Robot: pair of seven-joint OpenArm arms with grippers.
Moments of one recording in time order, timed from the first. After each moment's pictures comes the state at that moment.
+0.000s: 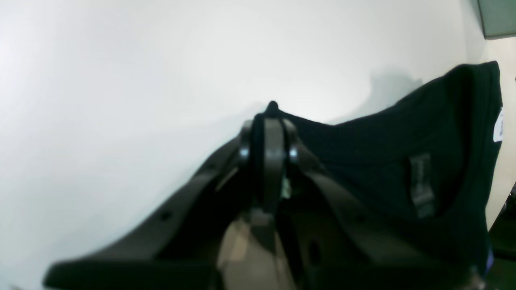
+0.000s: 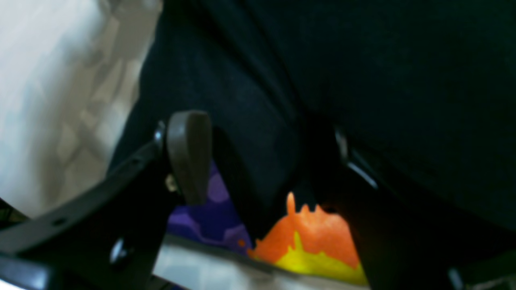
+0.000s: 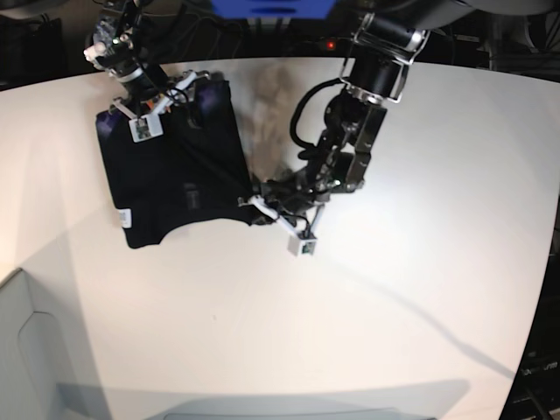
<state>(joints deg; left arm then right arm) -8.6 -1.0 17.9 75.0 -36.7 2.7 40.7 -31.3 -6.8 19.7 106.6 7.5 39.1 -32.2</state>
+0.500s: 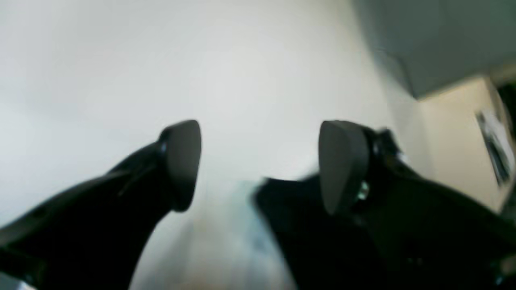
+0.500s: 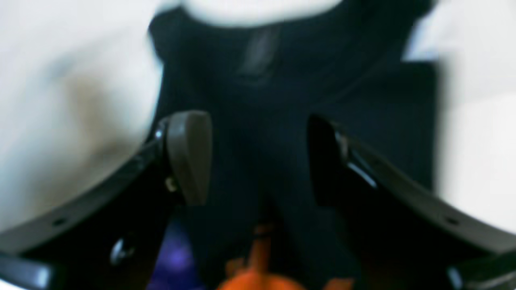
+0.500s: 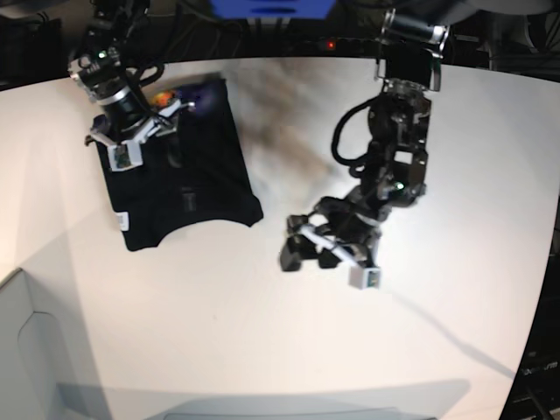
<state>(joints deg) -4.9 -8.0 7.2 98.4 -39.8 2.8 45.0 -25.4 -7.1 24.1 115.2 6.9 39.2 -33.6</state>
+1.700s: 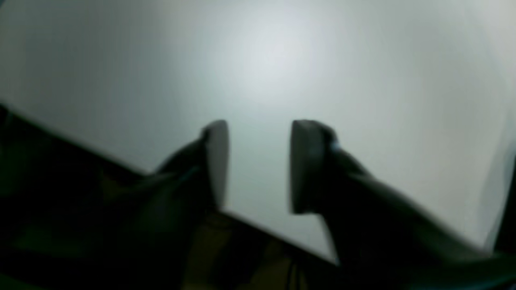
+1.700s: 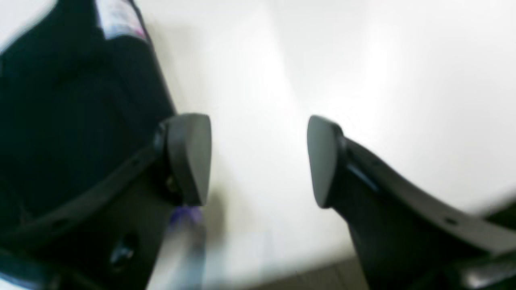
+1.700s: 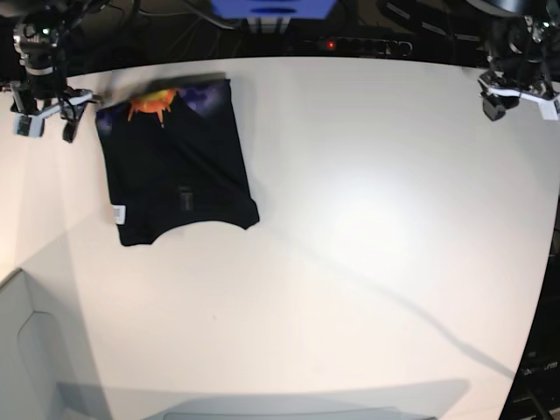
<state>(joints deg) 47.2 -17.4 -42.8 116.7 -54.1 2.1 45.9 -23.8 -9.9 55.8 116.2 9.5 39.3 -41.8</state>
